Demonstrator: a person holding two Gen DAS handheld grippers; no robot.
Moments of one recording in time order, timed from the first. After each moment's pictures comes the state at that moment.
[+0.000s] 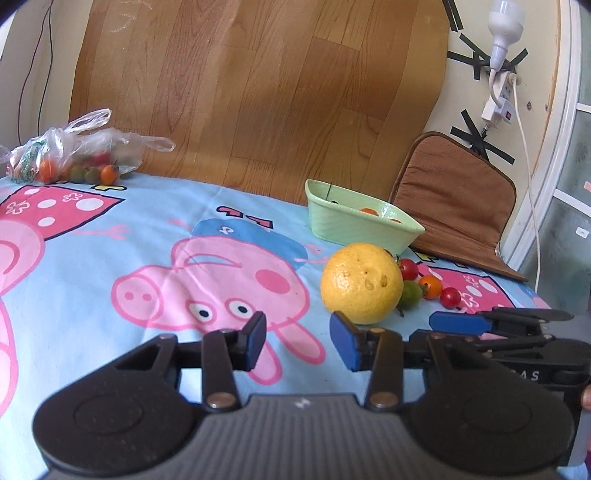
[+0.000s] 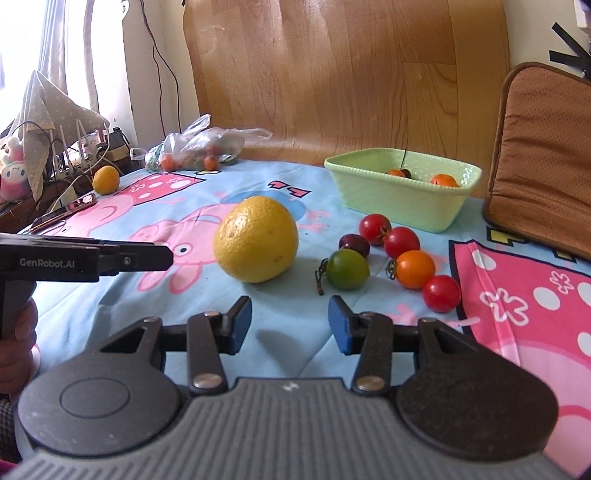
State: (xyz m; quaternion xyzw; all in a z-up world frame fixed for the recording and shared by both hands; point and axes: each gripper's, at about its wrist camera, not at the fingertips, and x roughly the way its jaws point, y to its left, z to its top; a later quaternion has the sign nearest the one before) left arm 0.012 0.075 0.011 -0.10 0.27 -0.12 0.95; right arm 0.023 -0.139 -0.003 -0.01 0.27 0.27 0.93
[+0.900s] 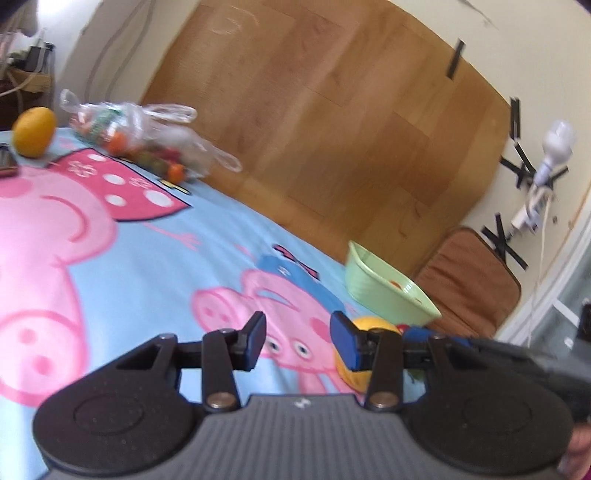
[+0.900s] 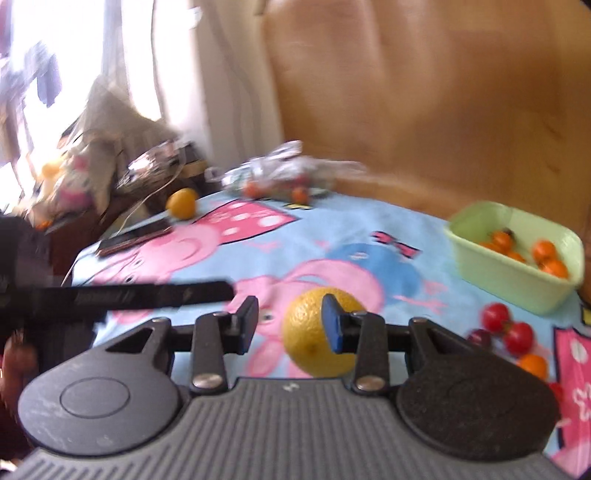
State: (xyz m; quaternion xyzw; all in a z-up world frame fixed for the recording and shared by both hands) left arm -0.009 0.158 0.015 -0.26 0.21 -0.07 0.94; right arm 0.030 -0.062 0.045 -0.03 0.25 0.39 0.89
